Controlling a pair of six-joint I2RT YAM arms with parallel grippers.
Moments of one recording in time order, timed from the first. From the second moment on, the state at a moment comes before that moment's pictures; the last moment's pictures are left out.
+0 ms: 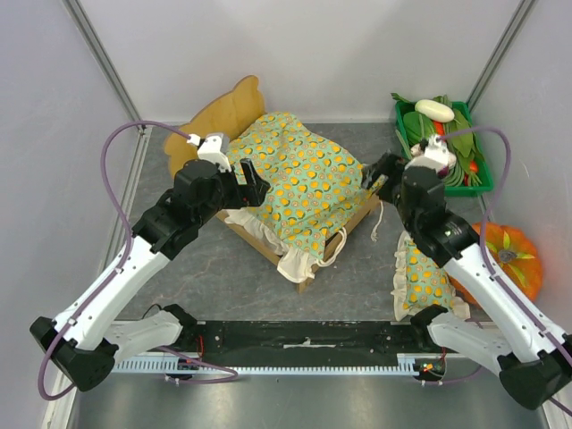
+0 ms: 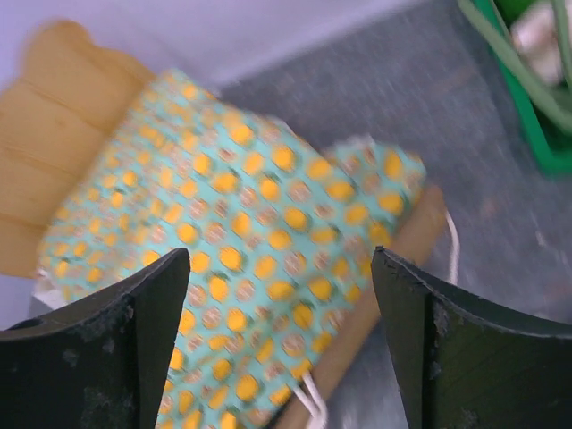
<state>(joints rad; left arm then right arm) -0.62 1.05 1.16 -0.50 -0.15 -0.48 0.51 1.02 1.05 -0.29 0.40 0.58</state>
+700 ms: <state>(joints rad) -0.61 0.97 1.10 -0.52 -0.16 -0.49 0.51 1.20 0.85 -0.51 0.44 0.91</state>
